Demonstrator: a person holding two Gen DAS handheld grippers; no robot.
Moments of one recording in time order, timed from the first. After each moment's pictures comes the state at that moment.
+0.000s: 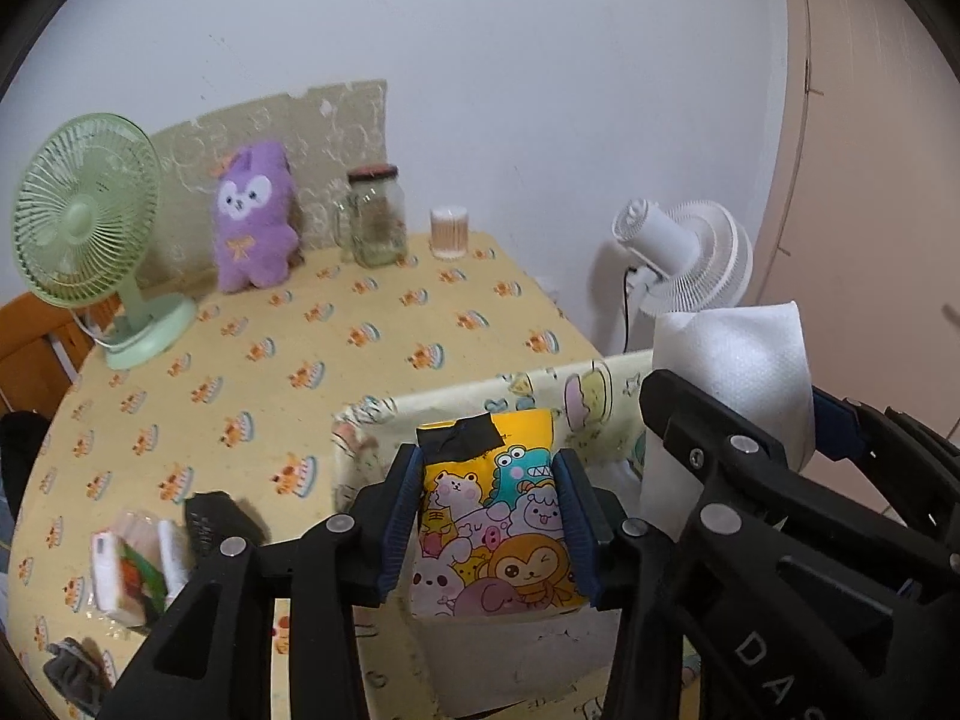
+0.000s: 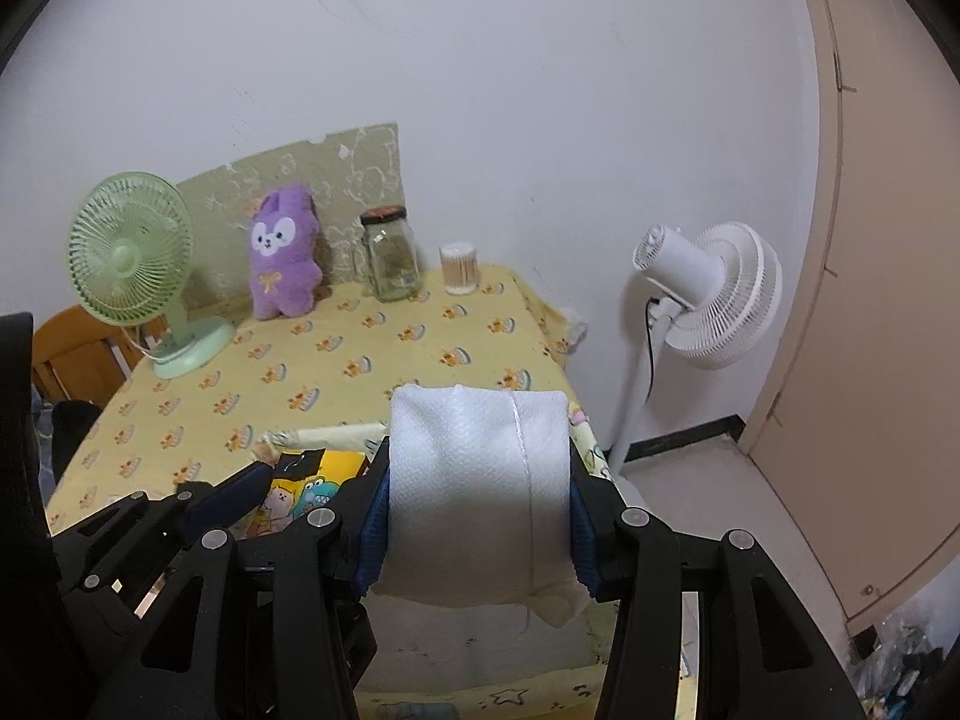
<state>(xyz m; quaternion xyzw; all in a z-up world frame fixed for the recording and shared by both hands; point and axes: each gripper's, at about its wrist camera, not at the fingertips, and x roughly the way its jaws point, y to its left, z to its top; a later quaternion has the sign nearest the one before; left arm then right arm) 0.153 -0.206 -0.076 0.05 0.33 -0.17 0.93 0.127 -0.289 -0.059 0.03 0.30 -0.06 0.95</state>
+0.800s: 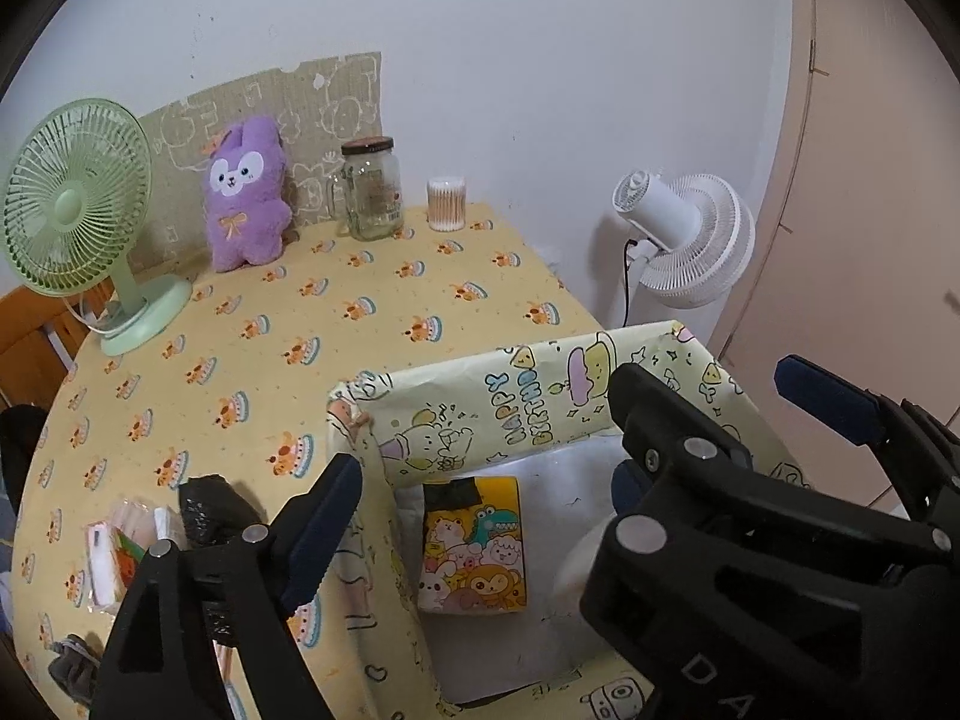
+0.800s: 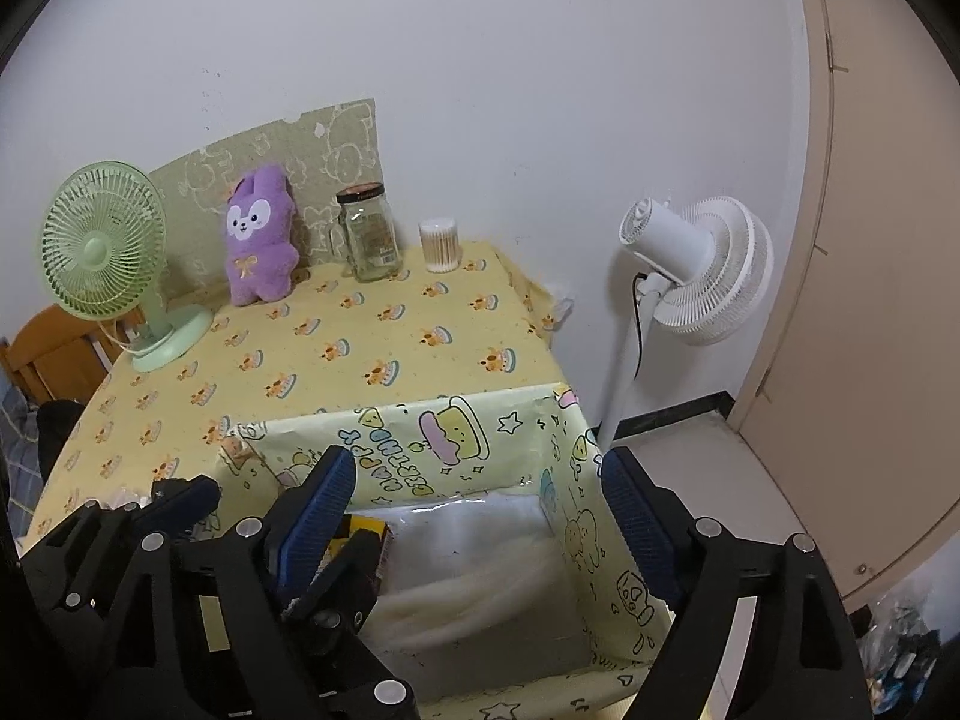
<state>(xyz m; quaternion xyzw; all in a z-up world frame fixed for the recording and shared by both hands) 0.152 -0.206 -0.076 0.05 0.36 -0.16 0.92 0.137 -0.291 -0.066 0.04 0.32 -0.08 0.94</state>
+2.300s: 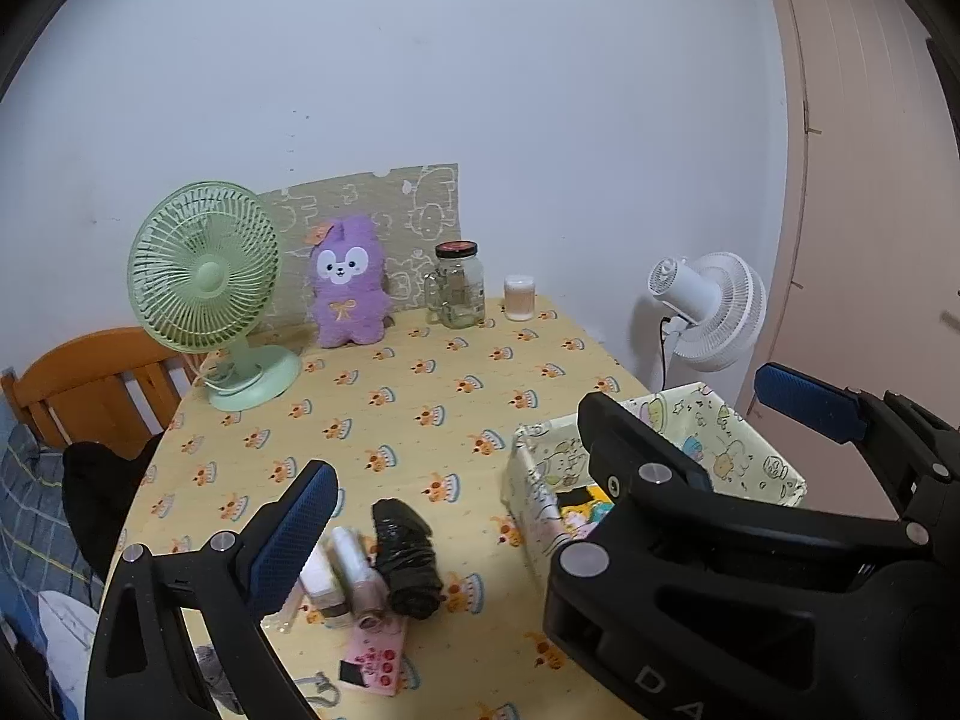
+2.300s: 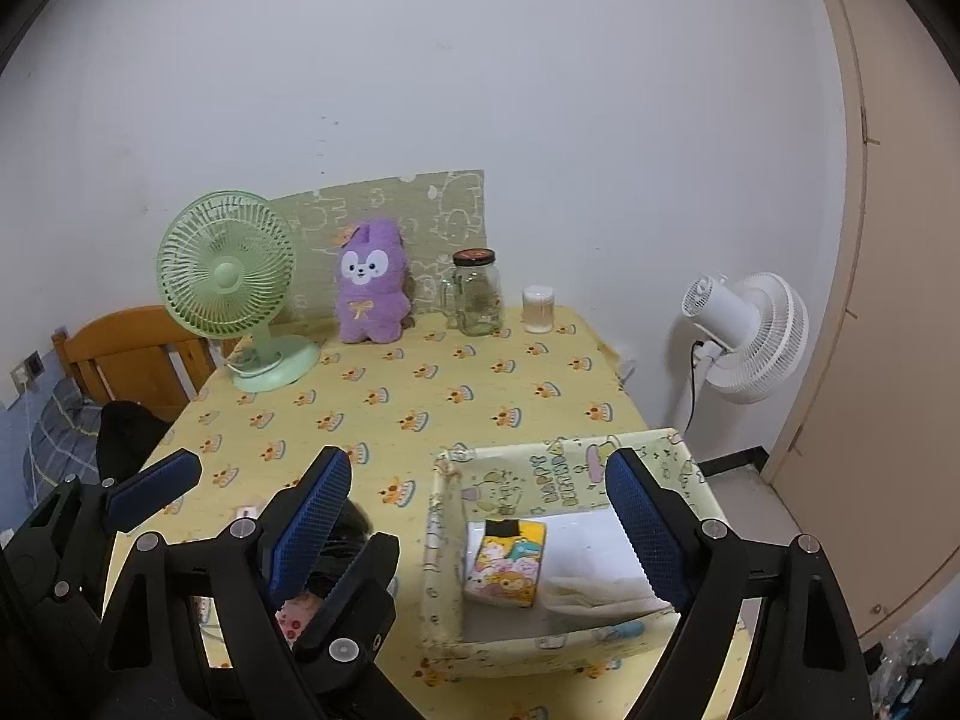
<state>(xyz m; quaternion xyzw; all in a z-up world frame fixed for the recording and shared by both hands) 0.081 -0.106 -0.009 0.06 0.26 -0.13 0.95 0.078 -0.188 -0.004 0.02 0.26 -0.02 0.96</state>
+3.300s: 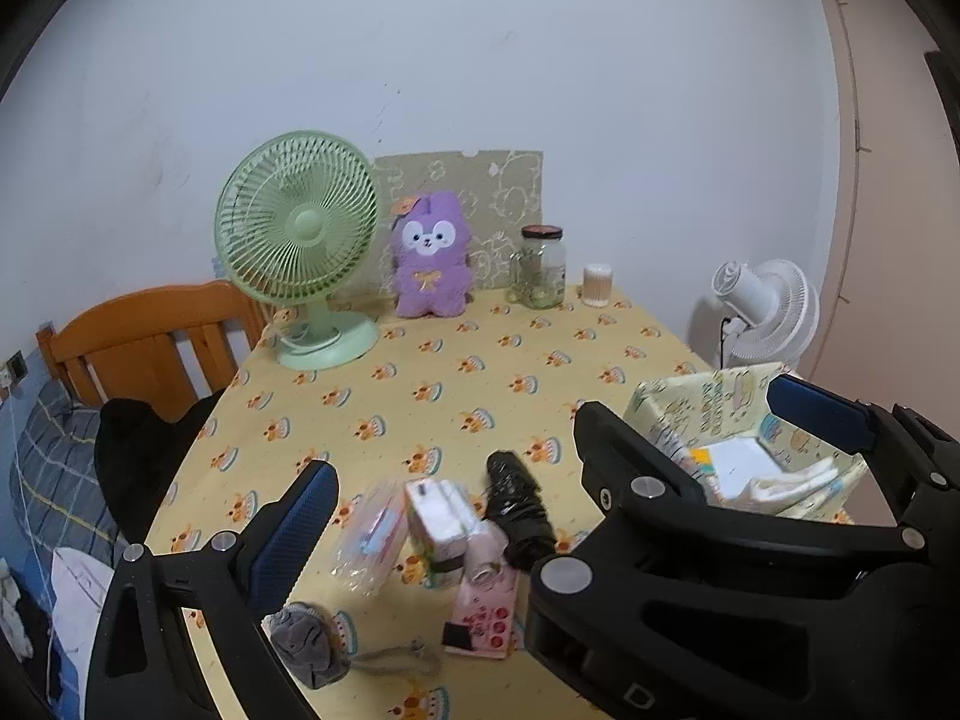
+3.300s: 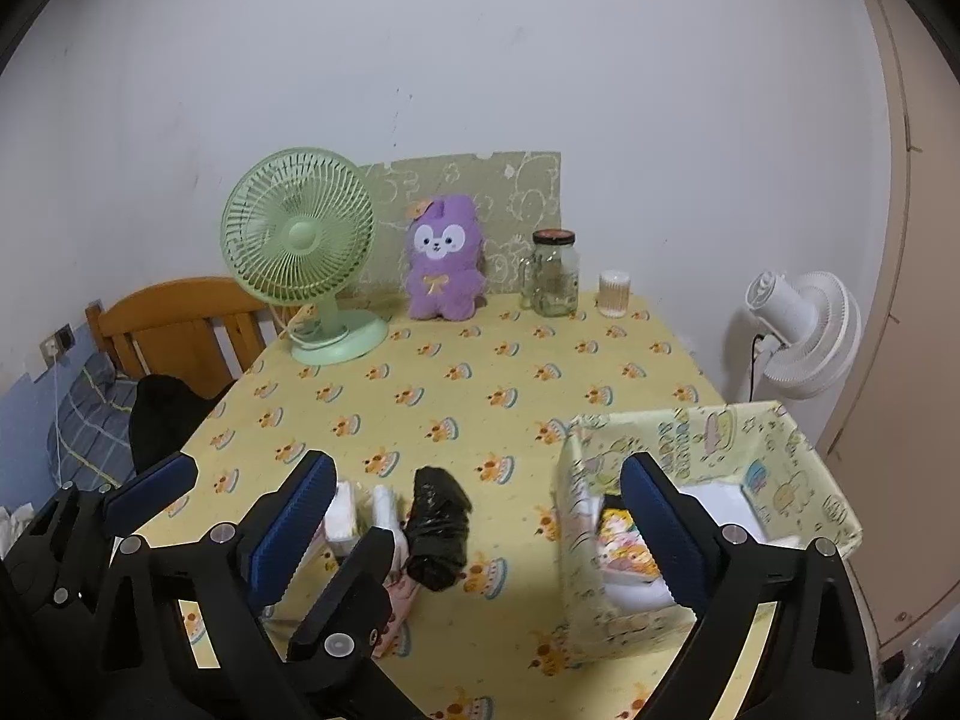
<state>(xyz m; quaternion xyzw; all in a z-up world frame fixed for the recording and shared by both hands) 0.071 -0.029 -0.038 0.04 0.26 -0.08 0.96 0.081 -0.112 -0.034 0.01 0.27 0.02 0.96</state>
